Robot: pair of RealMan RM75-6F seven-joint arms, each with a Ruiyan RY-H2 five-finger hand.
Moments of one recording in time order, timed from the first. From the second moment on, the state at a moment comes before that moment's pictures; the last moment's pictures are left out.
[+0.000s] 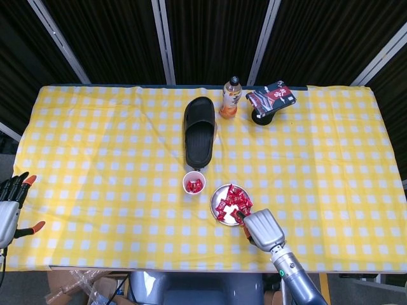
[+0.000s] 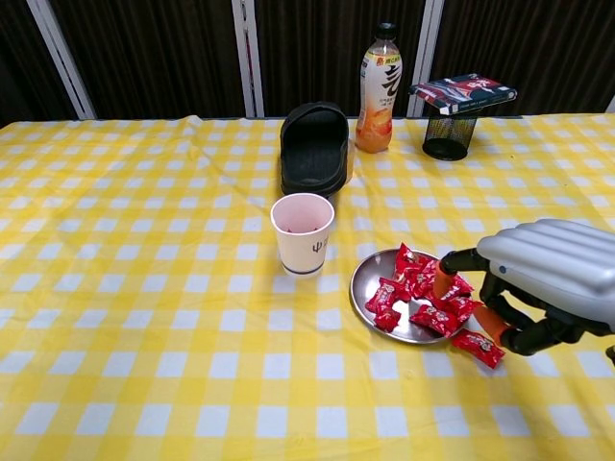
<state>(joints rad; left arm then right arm) -0.11 -1.08 -0.03 -1.66 1.44 1.42 0.07 0.56 -1.47 -0.11 -1.94 -1.14 1.27 -0.72</state>
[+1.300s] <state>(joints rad) -0.10 -1.09 -0.03 -1.65 1.45 1.44 0.07 0.52 -1.44 -0.11 -1.91 -1.01 1.19 -0.81</state>
